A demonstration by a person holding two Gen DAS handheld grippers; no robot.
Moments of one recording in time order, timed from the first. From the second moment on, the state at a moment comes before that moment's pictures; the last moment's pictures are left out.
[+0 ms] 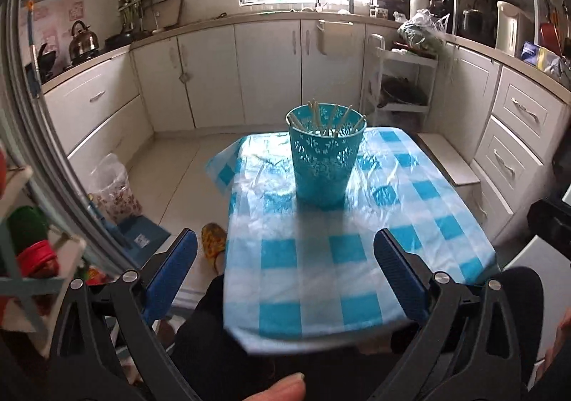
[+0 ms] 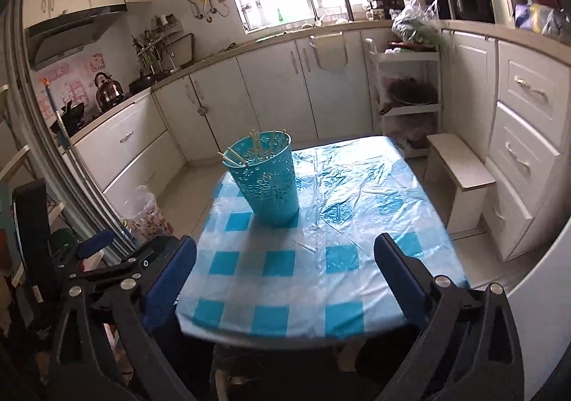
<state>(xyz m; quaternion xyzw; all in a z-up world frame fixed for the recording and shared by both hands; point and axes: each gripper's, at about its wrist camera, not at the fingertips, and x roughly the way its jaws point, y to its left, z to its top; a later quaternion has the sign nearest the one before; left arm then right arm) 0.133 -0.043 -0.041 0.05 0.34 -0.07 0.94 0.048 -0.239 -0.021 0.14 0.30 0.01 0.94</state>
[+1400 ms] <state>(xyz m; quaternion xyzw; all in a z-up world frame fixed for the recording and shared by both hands) -0.011 -0.012 0.017 0.02 0.31 -0.02 0.95 -0.064 -0.193 0.008 0.14 0.25 0.03 0.96</state>
